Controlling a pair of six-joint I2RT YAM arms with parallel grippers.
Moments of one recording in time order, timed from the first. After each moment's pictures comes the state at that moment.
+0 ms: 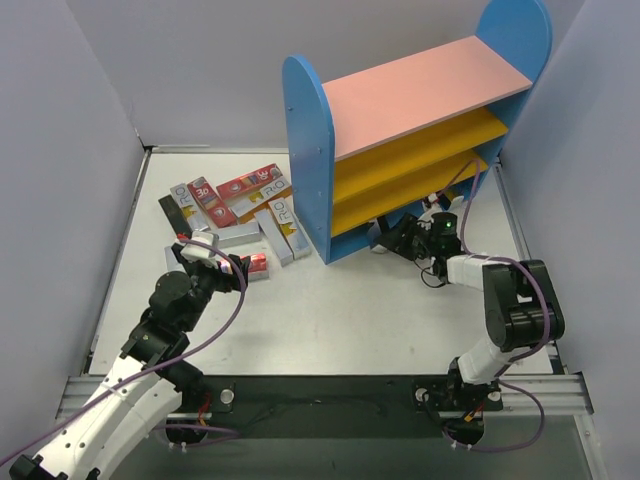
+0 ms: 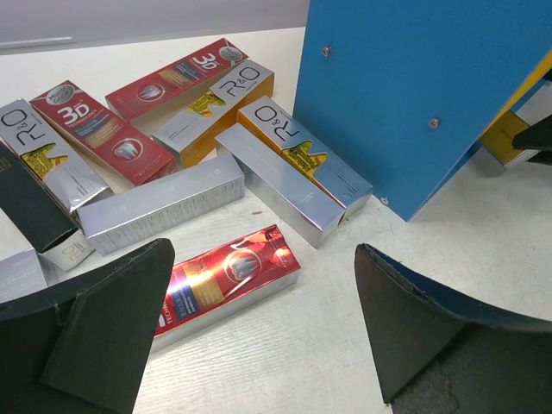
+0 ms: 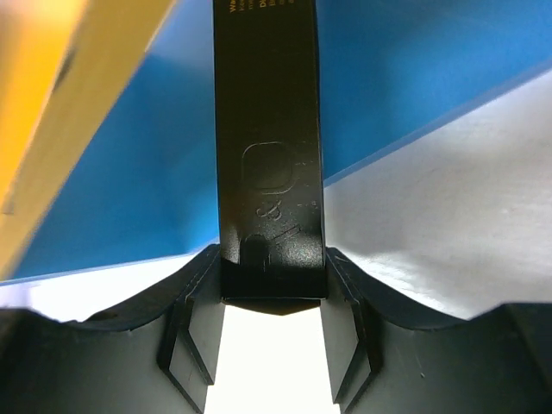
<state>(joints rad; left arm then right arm) -0.52 0.50 0.47 -0.09 -0.22 -0.13 0.15 1.61 0.62 0.41 -0.39 0.58</state>
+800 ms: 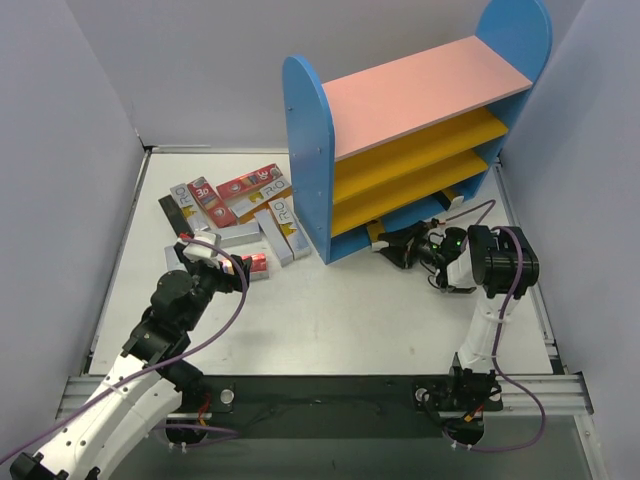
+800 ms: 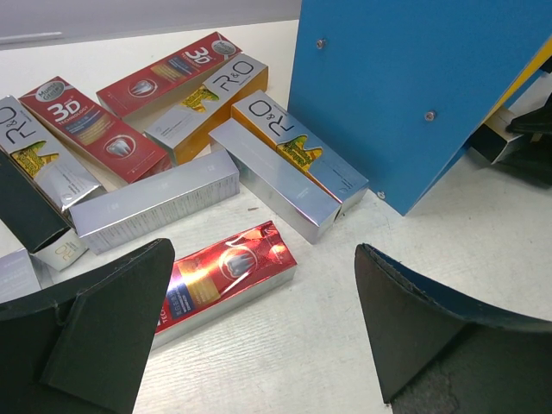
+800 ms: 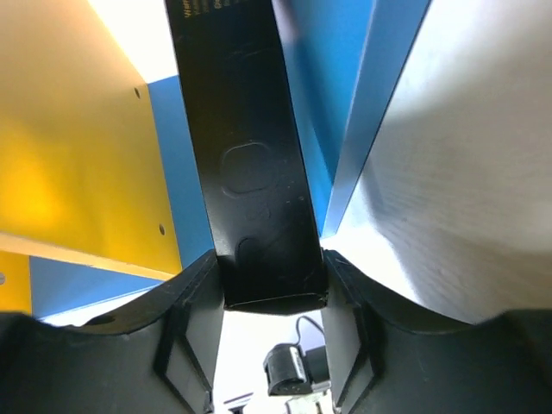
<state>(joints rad) -0.52 0.52 0.47 -0.09 -0.20 -0.13 -0.03 2.06 0.58 1.12 -0.90 1.44</state>
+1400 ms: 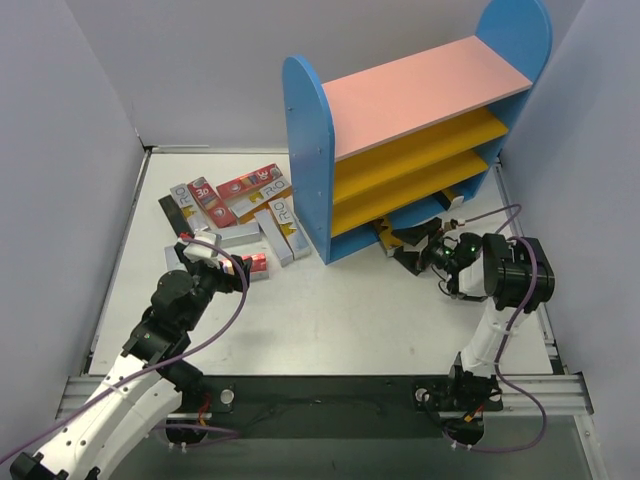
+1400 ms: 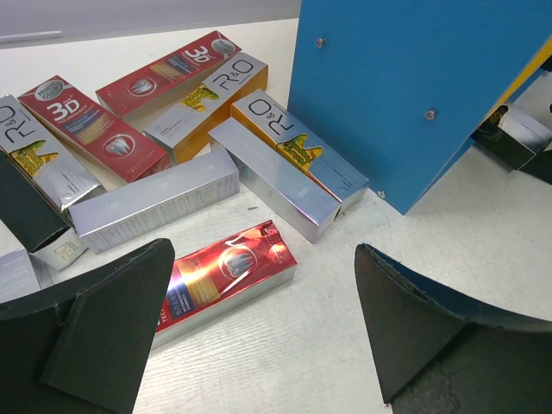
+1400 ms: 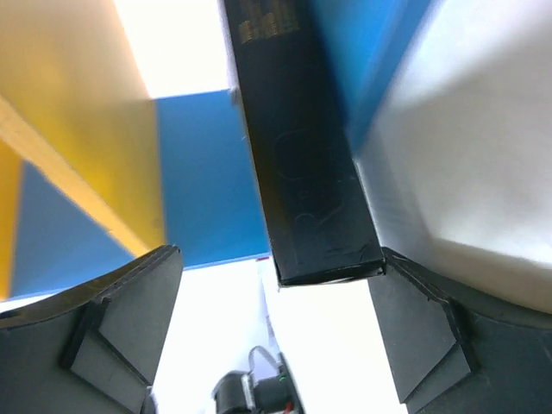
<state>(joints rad) -0.52 0.52 0.47 -0.09 -0.20 -0.13 -0.12 1.98 0.49 1.17 -0.86 1.28</state>
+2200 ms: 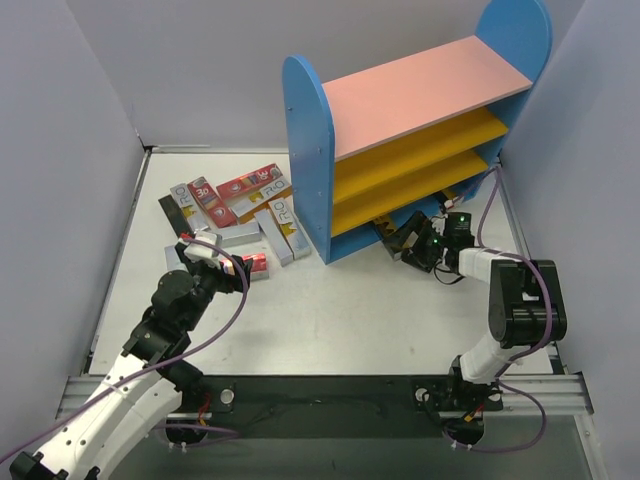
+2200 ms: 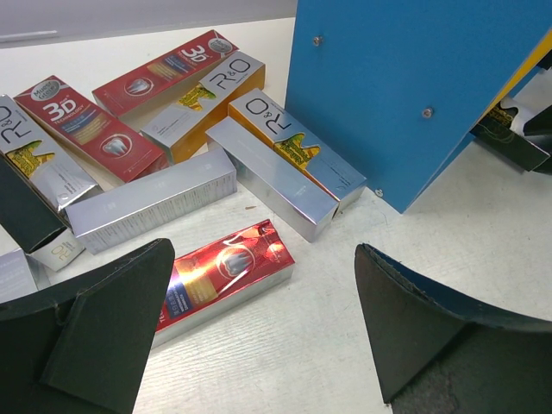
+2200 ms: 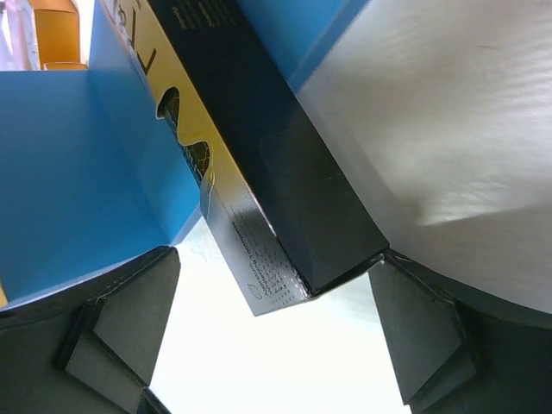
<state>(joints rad) -0.52 0.52 0.46 -0.09 -0.20 -0.13 -0.01 1.62 0.66 0.18 -0.51 0.68</state>
